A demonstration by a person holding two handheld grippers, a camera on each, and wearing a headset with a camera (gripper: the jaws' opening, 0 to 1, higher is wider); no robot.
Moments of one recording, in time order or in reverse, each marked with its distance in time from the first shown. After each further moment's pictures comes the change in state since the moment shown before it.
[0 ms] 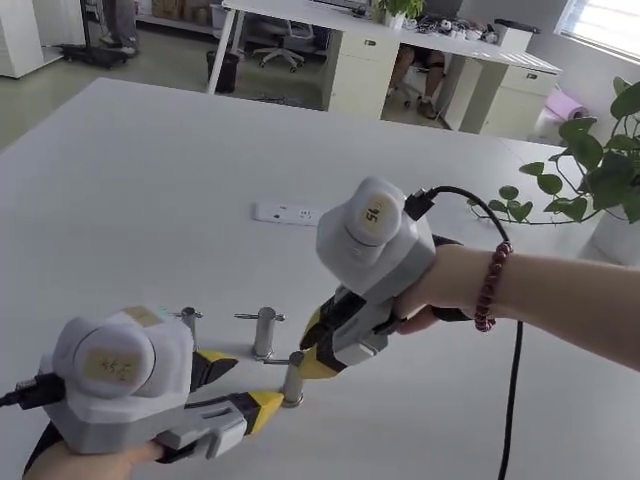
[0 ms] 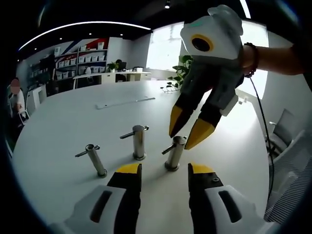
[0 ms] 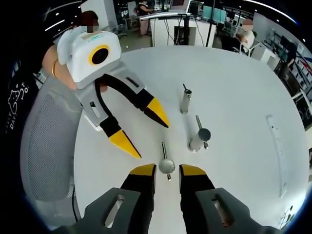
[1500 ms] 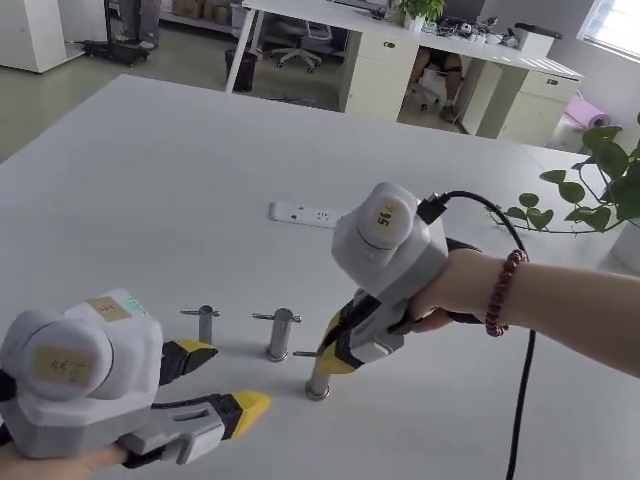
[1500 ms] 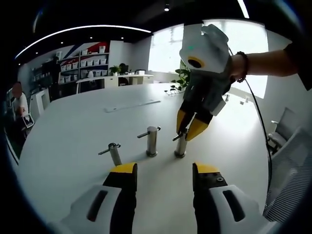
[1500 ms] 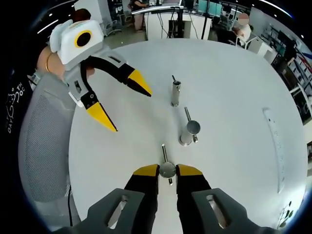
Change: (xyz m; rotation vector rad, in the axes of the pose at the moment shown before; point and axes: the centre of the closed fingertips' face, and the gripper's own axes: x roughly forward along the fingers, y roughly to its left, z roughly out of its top) left arm -0.034 0.021 0.002 0.019 -0.021 0.047; right arm 0.001 -0.018 -0.009 0.028 0.054 -0.030
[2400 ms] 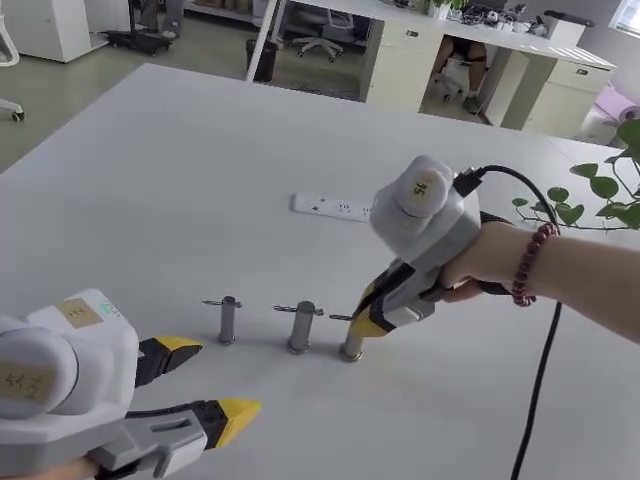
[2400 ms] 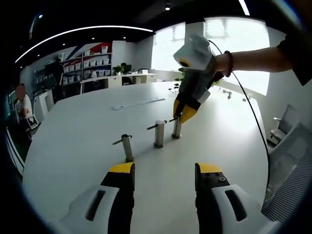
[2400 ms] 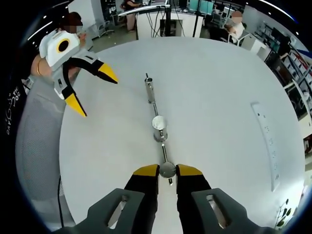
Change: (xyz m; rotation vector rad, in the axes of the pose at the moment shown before) left arm -0.025 0.006 -0.009 0.017 0.014 0.022; right arm -0.002 -0.040 -0.007 0.032 0.005 -0.043
